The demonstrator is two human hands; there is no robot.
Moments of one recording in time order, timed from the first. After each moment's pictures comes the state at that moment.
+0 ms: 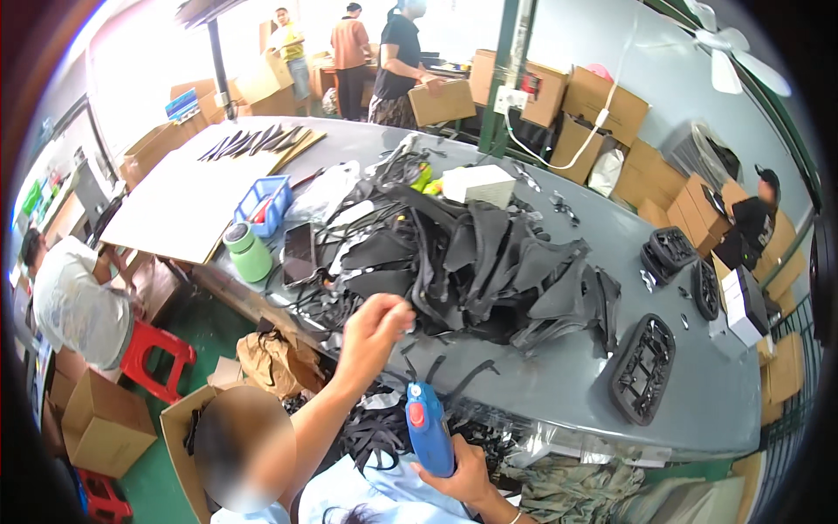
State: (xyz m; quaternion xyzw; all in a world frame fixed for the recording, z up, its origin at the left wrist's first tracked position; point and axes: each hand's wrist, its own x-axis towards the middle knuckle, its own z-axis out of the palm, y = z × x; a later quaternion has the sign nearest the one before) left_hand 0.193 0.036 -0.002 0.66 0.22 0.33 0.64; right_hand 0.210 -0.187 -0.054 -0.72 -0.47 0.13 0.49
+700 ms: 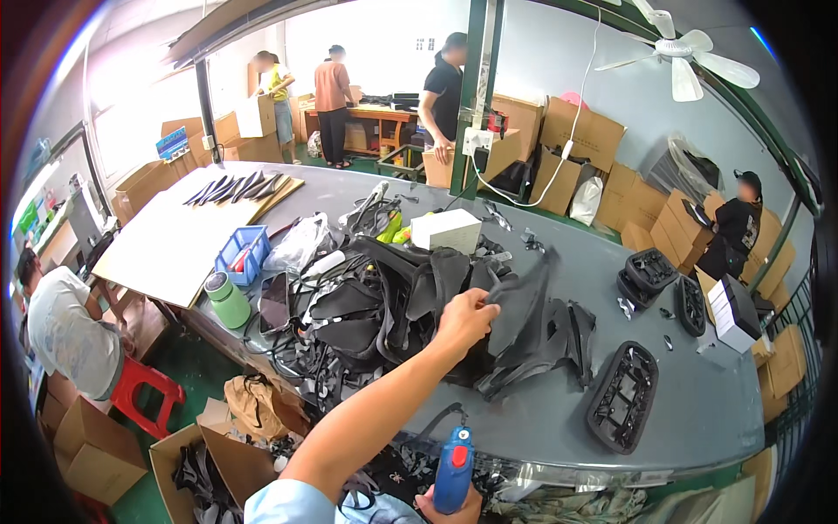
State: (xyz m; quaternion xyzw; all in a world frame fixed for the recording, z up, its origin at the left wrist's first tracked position) left_hand 0.378 0.004 0.022 0.69 0.22 0.19 0.67; right_hand 0.207 -0.212 -0.088 -0.69 -0.21 0.17 0.67
